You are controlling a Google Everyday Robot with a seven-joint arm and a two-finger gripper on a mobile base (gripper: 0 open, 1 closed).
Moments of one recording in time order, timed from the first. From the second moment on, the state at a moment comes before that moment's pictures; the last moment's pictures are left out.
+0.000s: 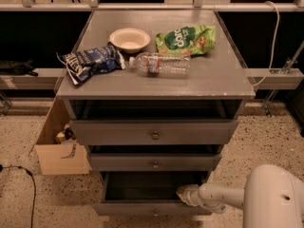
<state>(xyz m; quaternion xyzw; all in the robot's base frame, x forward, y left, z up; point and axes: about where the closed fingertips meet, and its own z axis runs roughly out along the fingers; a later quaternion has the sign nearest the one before) 0.535 -0.154 0.148 -0.34 0.89 0.13 0.27</state>
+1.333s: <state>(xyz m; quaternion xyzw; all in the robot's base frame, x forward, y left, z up) 0.509 -0.162 0.130 -0.33 0.91 0.15 0.22</state>
